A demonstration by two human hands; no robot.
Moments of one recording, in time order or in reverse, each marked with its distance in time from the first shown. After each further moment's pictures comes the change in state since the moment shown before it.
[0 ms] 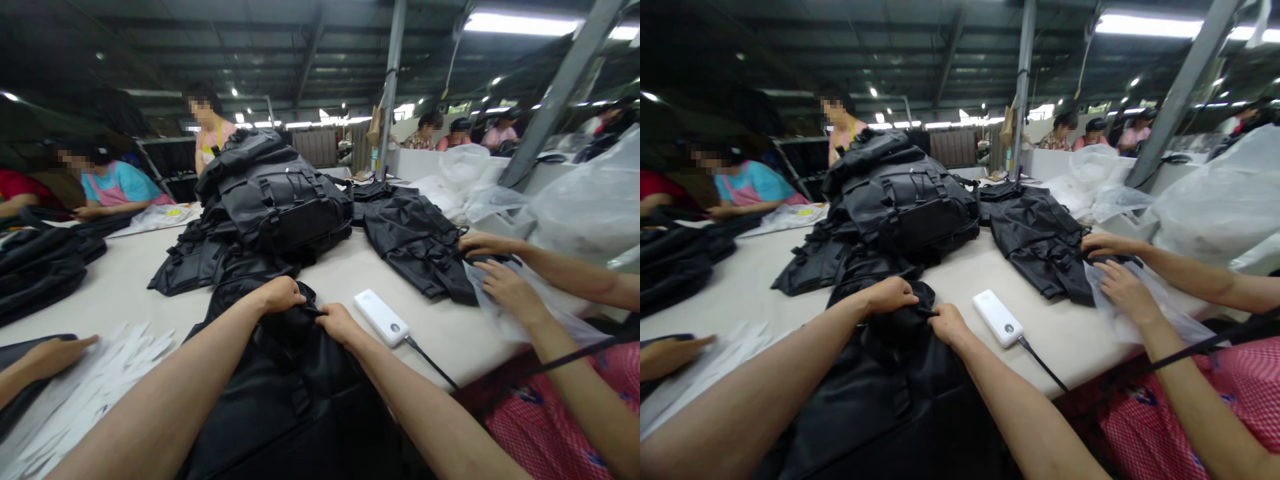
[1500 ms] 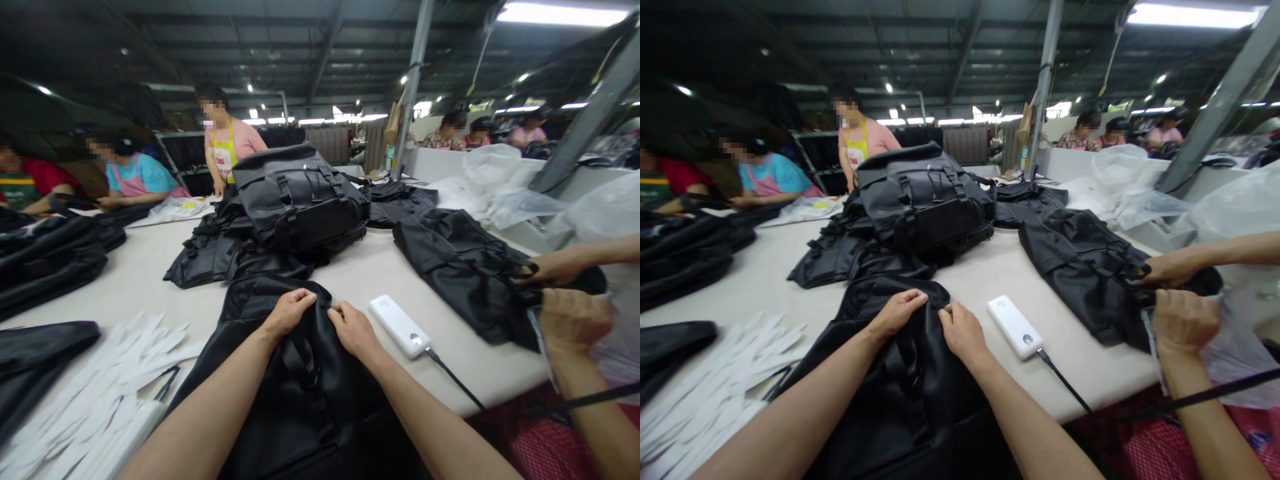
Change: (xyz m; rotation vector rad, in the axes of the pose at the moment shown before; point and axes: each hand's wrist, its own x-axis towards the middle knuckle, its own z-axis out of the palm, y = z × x) left_hand -0.008 -0.042 0.048 -0.611 0.216 0.070; right_hand -0.008 -0.010 0.005 -0.183 0.236 -0.152
